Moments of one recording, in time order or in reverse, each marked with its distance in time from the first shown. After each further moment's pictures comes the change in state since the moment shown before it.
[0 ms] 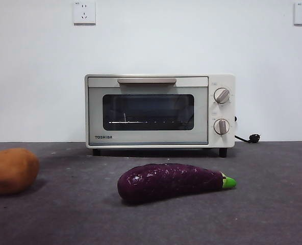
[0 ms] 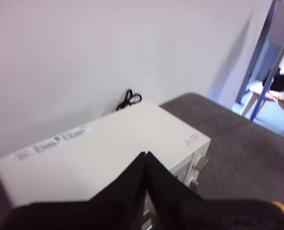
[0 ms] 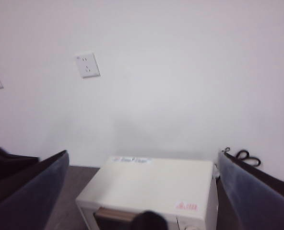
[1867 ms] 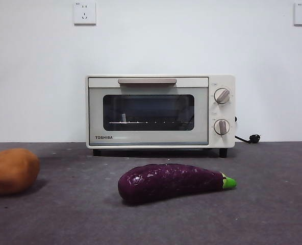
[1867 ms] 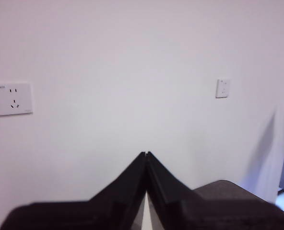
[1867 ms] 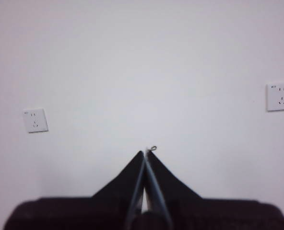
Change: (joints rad) left arm 0.213 -0.476 -0.003 -0.058 -0.009 -0.146; right arm 0.000 -0.056 -0.007 0.162 0.258 -0.042
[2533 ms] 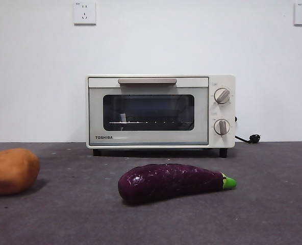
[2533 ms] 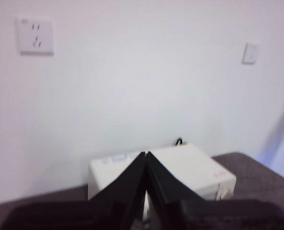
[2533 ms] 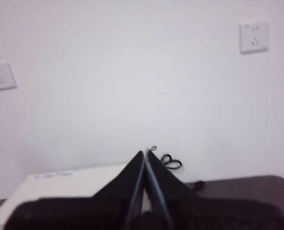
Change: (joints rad) left arm 0.039 -0.201 -0.401 0.092 -0.039 0.000; right arm 0.000 -0.292 -0.536 0.134 0.071 0.000
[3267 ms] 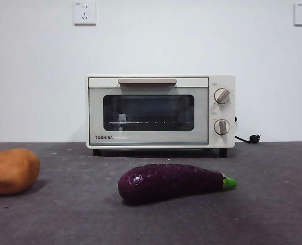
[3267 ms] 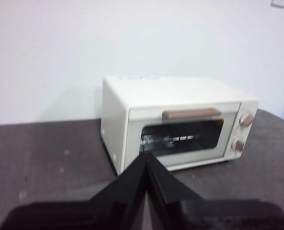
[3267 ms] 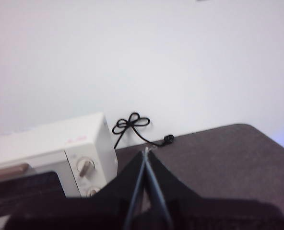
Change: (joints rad) left arm 0.021 -0.478 -0.803 0.225 -0.048 0.006; right arm 0.000 -0.558 -0.756 0.178 0.146 0.042
